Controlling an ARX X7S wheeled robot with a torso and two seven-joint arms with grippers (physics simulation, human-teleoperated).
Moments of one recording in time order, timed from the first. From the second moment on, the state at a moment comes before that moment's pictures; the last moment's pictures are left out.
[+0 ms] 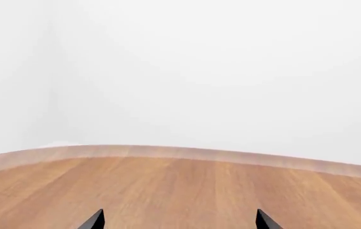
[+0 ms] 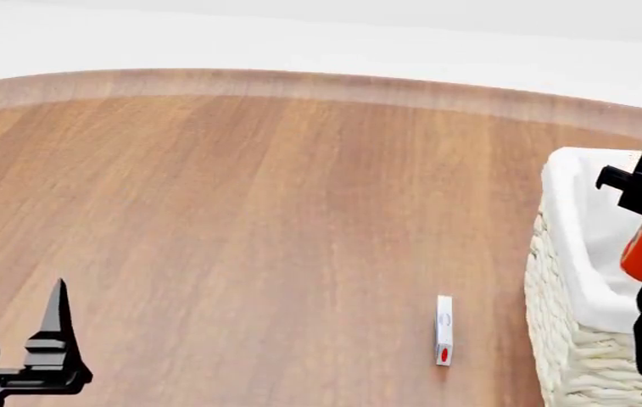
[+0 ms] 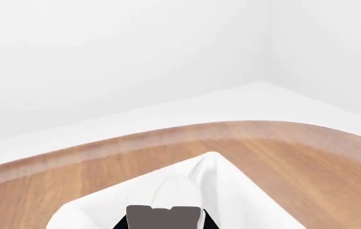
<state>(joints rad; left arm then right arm) -0.19 -0.29 0.07 0.03 -0.34 -0.02 -0.09 1.22 0.45 -0.54 1.21 0.77 0.05 0.27</state>
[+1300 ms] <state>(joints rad) -0.18 -0.30 0.08 0.04 -0.36 0.00 -0.11 1.04 0.49 -0.43 0.89 0.70 0.10 0.35</state>
